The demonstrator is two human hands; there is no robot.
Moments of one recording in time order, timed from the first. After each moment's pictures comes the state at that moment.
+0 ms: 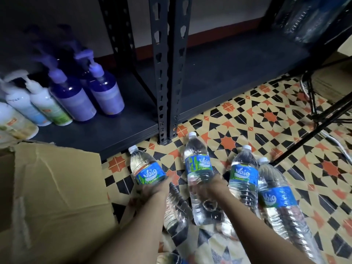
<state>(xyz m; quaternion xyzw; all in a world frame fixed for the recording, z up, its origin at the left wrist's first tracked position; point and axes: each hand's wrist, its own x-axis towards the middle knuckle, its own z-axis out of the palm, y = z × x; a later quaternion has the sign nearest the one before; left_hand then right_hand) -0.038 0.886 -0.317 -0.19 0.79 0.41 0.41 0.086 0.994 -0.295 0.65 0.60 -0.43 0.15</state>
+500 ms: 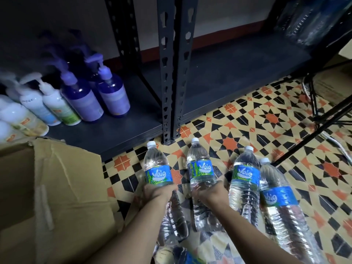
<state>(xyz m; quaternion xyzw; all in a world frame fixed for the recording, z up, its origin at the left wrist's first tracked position) -0.030 0.864 -0.275 -0.15 0.84 0.37 0.36 0.092 0.958 -0.287 0.67 0.60 -0.43 0.05</state>
